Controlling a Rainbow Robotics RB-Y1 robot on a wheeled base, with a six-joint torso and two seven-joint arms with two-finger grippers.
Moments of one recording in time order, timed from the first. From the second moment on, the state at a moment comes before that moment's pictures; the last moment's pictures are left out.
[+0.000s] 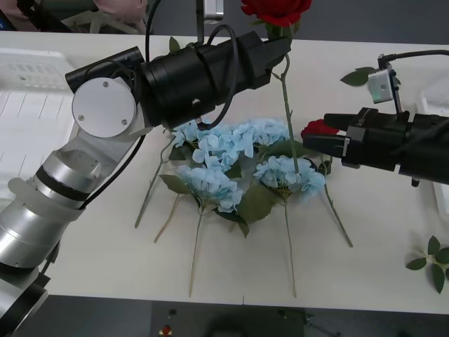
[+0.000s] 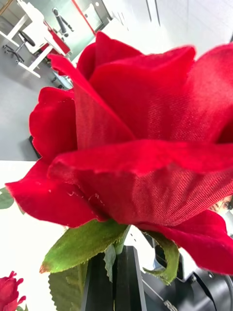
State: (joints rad) right arm -0.15 -0.74 0.01 -1.92 -1.71 0.92 2.18; left arm -0.60 0.39 -0.40 -1.74 1.62 0.49 -1.87
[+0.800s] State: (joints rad) right arm -0.20 -0.52 0.16 -1.92 -1.52 0.92 2.33; left arm -0.60 0.39 -0.40 -1.74 1.62 0.49 -1.87
